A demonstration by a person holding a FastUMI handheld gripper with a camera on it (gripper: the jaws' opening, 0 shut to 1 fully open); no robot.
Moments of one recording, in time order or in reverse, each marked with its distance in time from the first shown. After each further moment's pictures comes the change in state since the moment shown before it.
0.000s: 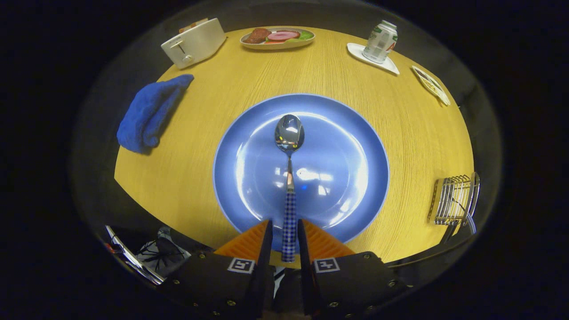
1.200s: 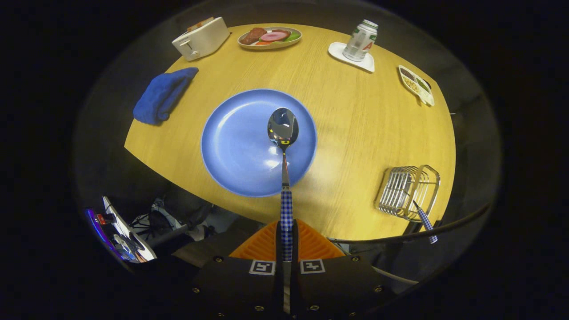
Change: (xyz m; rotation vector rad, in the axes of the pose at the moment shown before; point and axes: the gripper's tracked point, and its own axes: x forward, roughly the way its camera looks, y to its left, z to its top) arm -0.106 -0.090 -0.042 -0.084 0.088 -0.007
